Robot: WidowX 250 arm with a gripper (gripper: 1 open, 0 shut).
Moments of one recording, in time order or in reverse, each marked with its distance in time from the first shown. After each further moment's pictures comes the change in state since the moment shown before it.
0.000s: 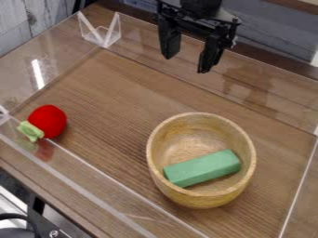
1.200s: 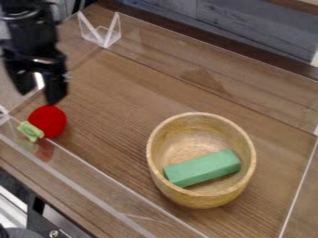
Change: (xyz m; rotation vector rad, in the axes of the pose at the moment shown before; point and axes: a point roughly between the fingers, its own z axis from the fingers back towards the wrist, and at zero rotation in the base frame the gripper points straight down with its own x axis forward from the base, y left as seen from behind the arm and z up) arm -0.116 0.154 -0.049 -0.047 -0.023 0.188
